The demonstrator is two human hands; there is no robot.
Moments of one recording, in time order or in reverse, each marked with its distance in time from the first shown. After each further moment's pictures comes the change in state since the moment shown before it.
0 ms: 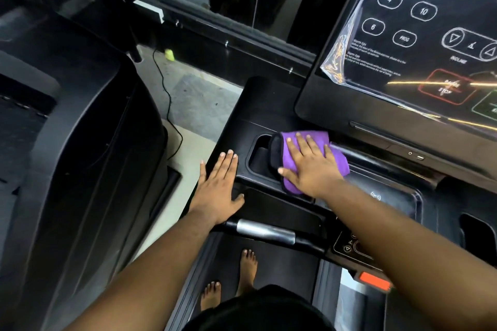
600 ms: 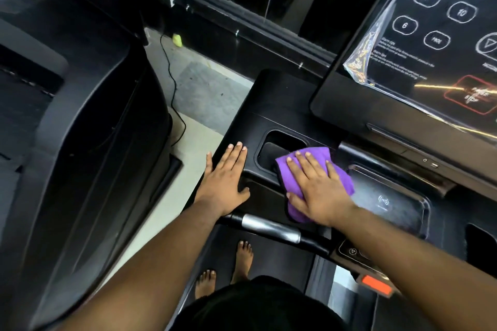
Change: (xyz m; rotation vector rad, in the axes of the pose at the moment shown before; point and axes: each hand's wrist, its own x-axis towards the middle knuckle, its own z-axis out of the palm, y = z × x) left_hand 0.003 -0.003 0.000 -0.055 -0.011 -0.011; right_hand -0.038 -0.008 0.020 -0.056 0.026 -0.200
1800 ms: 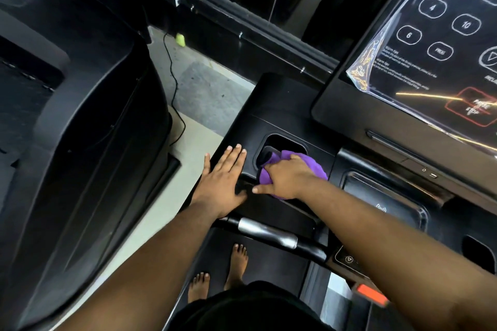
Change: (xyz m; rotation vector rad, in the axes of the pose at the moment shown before) left_hand 0.001 -0.002 -0.001 -0.014 0.000 -0.006; right_hand 0.072 -0.042 -0.035 -0.096 -0.174 -0.132
